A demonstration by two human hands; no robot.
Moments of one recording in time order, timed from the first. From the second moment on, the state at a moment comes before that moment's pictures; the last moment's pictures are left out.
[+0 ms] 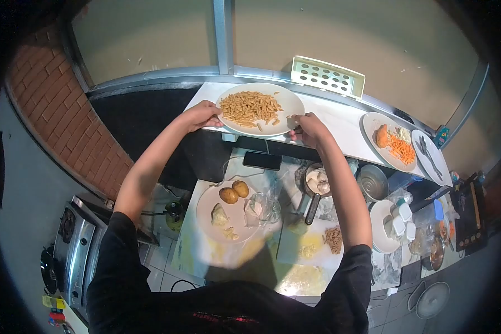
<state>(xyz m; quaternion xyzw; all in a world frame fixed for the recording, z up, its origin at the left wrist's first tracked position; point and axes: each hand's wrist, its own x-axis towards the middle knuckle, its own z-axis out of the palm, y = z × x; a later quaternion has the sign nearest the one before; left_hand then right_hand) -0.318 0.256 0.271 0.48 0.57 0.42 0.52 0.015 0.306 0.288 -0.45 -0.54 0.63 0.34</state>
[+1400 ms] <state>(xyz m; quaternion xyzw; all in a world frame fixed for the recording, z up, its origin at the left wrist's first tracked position) -0.026 0.006 0.055 0.71 0.43 0.35 0.44 0.281 -0.099 0.094 -0.70 -0.55 0.29 0.36</state>
